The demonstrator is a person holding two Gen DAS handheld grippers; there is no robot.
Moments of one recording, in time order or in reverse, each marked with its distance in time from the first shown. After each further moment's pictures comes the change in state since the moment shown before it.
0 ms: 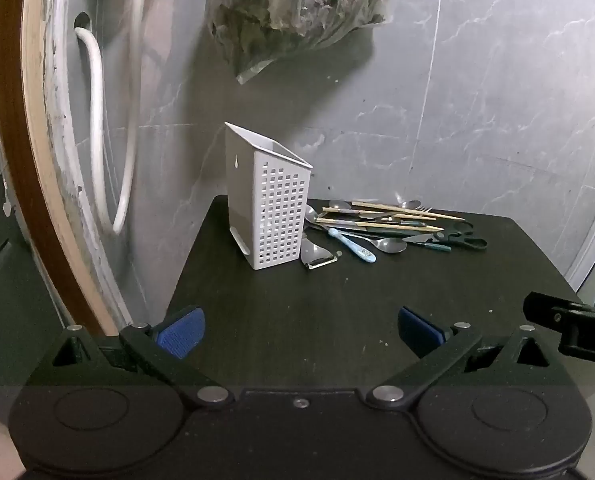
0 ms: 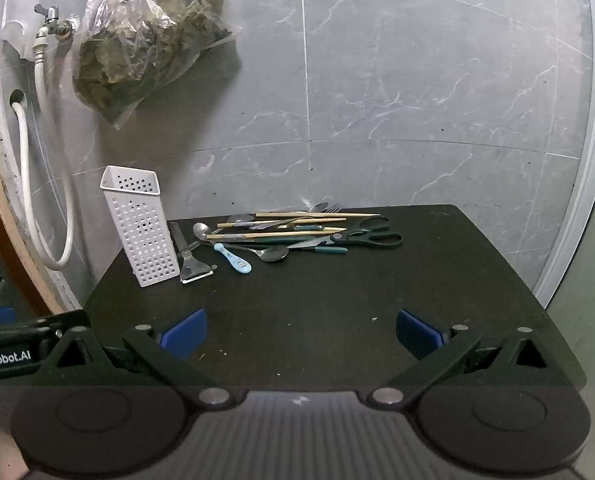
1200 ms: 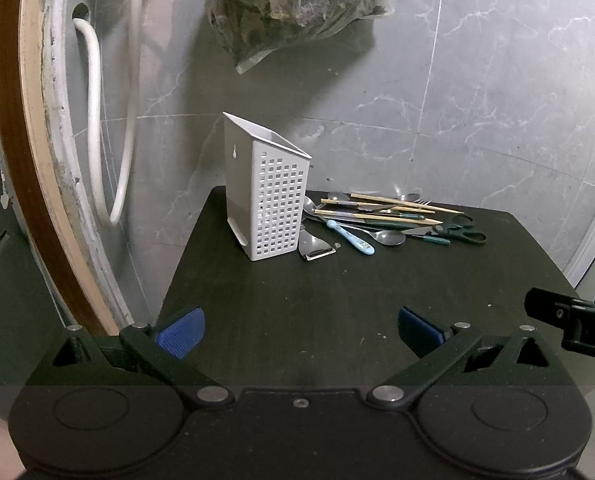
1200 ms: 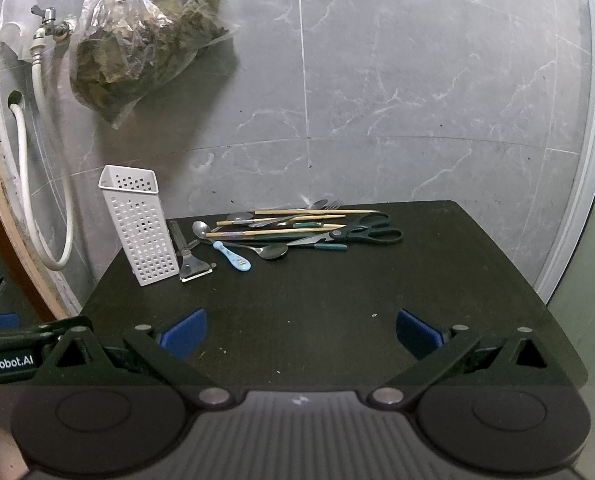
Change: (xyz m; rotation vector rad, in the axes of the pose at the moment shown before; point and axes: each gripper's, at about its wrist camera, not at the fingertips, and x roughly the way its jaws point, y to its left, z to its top) left arm 0.007 0.001 -0.012 -0.001 0.016 -0.003; right arm 0.001 -0.001 0.000 0.009 0.004 0.000
